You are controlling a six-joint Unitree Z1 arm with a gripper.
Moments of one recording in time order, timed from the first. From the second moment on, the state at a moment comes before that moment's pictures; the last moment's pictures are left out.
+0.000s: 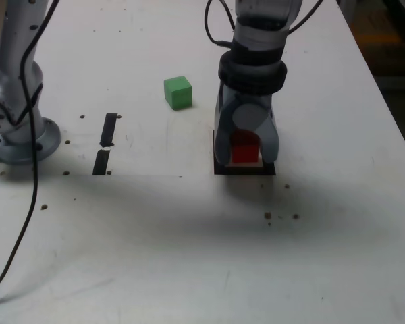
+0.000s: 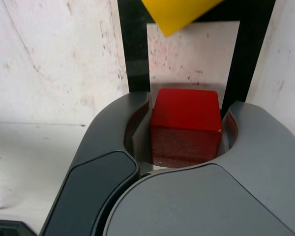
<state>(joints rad) -0.15 2.01 -1.45 1.08 -0.09 -0.06</state>
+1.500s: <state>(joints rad) -0.13 2.02 -1.38 1.02 -0.04 -0.03</state>
